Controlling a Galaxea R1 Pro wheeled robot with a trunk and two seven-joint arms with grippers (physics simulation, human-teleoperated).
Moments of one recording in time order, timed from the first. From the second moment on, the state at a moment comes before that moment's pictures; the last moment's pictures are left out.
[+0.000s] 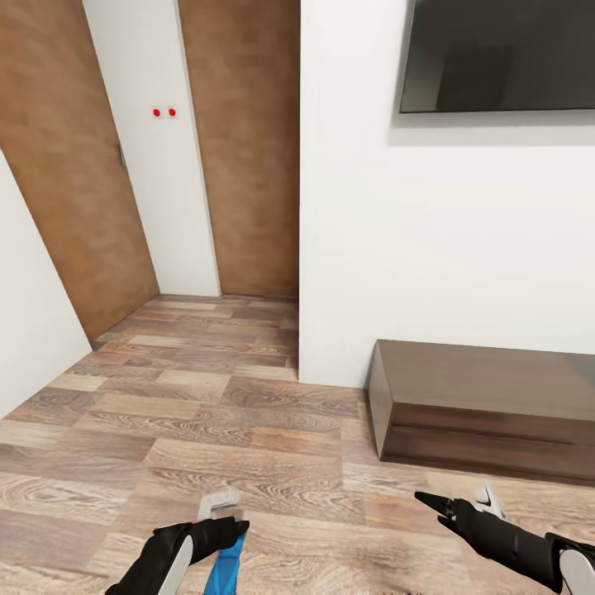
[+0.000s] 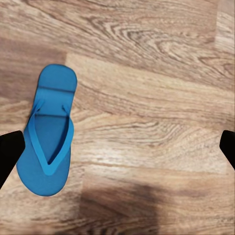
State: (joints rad) left arm -0.32 -0.05 0.03 -0.82 0.14 0.53 -0.14; right arm -0.05 -0.23 -0.32 -1.42 -0.68 1.03 0.53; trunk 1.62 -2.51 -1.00
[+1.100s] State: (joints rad) left arm -0.32 -0.05 0.03 -0.82 0.14 0.53 -0.14; right arm -0.05 -0.23 -0.32 -1.42 -0.68 1.03 0.52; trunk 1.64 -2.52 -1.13
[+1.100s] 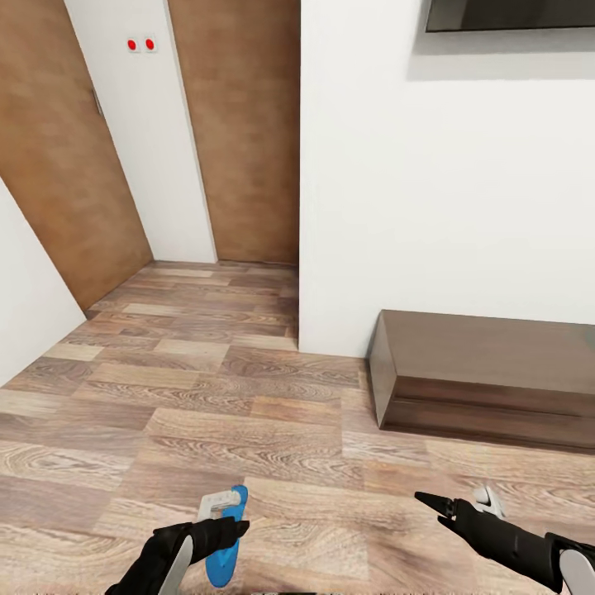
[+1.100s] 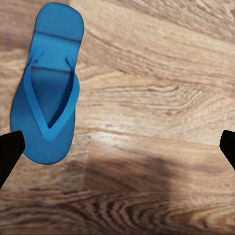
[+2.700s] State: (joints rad) left arm -0.32 -0.06 0.03 -0.82 0.12 0.48 -0.04; right arm -0.05 -0.26 -0.31 -1.48 -0.67 1.03 0.68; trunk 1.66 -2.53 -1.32
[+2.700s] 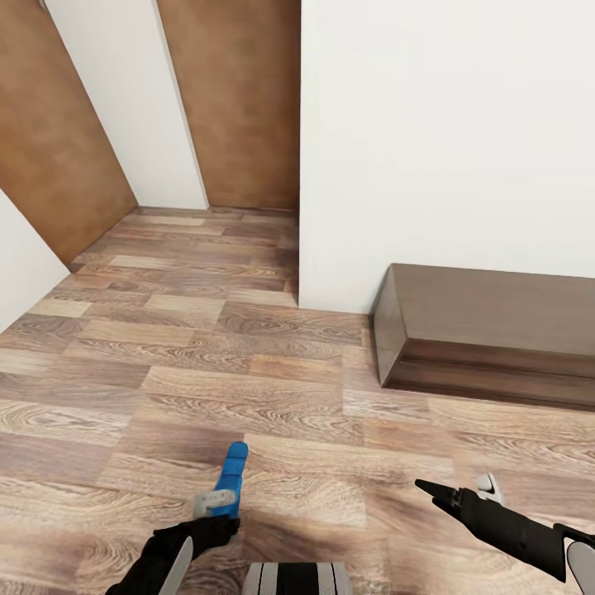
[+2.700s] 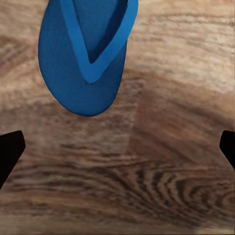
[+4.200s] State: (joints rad) left arm -0.32 -0.06 0.02 -0.82 0.10 0.43 0.06; right arm -0.05 -0.26 -0.31 -1.48 -0.67 1.03 0.68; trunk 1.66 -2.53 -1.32
